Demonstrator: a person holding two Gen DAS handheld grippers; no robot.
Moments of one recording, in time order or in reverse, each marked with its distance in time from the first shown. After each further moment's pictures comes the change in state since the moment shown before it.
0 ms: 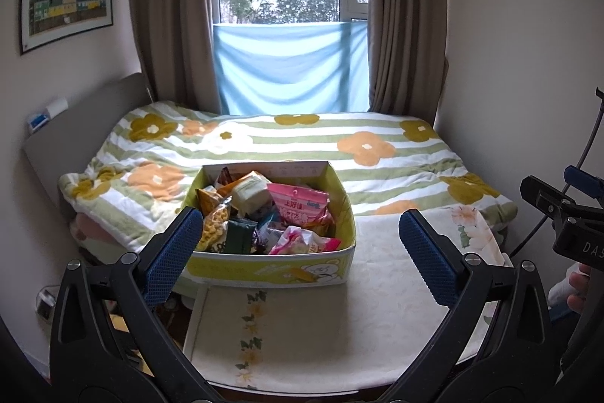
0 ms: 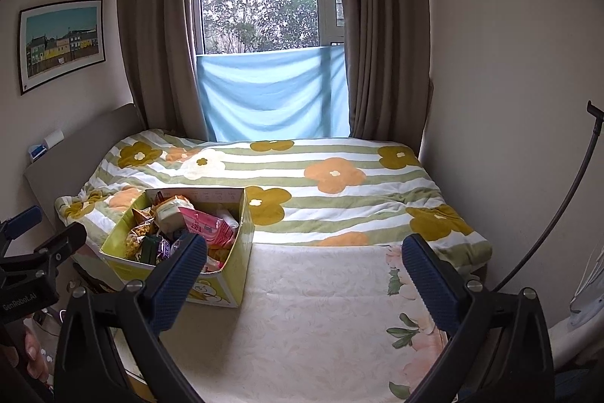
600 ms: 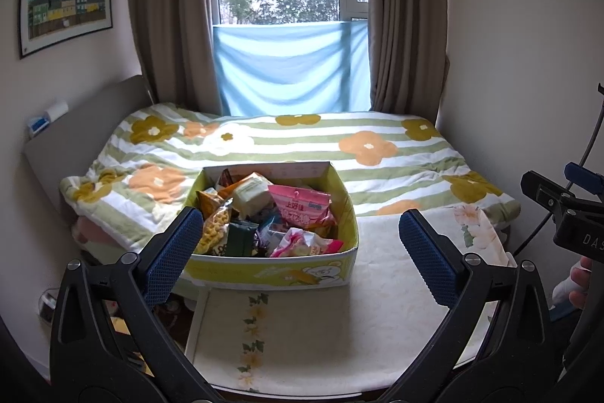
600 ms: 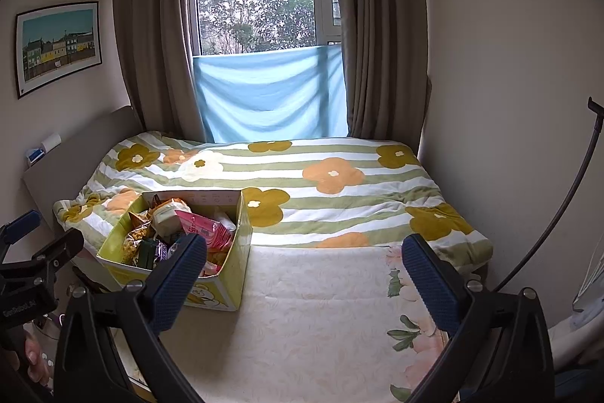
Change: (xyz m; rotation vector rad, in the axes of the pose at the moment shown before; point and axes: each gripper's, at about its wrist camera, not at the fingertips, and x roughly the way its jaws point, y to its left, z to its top) left arm 0.007 -0.006 -0.002 0.015 -0.003 0.013; right arm 0.004 -0.004 0.002 0.006 0.001 -0.003
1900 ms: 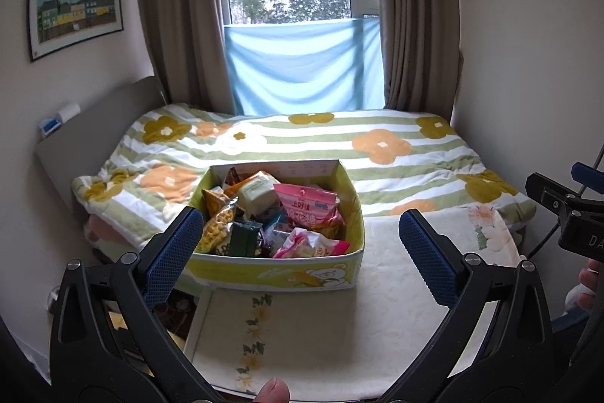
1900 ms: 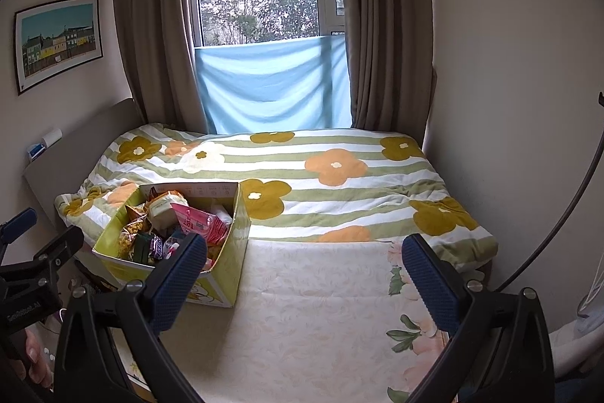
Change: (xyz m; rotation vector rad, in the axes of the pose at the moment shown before) left arm 0.015 -0.016 -0.005 0.003 0.004 0.072; right arm 0.015 0.005 -0.007 -0.009 0.036 0.019
